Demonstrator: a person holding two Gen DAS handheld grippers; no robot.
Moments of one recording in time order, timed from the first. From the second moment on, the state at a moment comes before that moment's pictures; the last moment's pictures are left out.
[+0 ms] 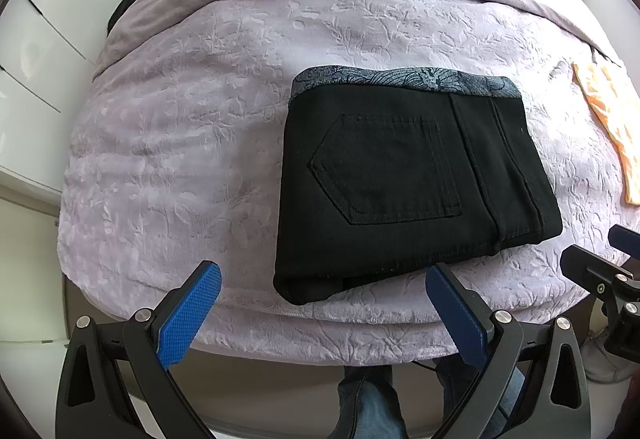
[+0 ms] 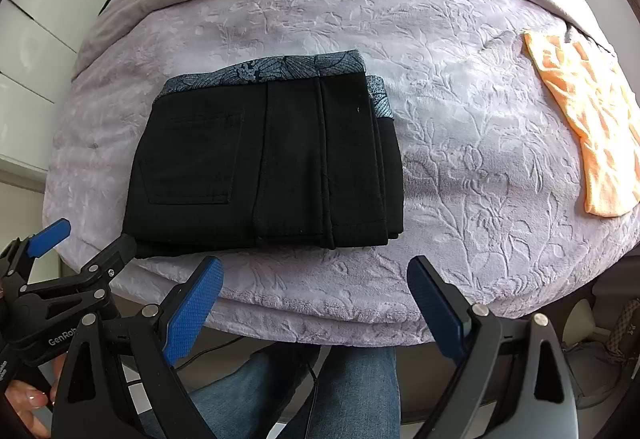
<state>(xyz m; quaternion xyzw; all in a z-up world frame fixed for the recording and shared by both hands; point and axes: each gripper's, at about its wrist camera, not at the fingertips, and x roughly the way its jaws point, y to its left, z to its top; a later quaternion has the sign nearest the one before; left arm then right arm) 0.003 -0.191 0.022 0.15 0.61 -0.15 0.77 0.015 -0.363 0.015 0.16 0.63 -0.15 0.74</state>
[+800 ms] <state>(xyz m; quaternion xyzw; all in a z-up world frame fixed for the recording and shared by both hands) 0.009 -0.192 0.020 0.15 0.61 -0.15 0.76 0.026 -0.357 0.014 0.15 0.64 -0.15 0.74</state>
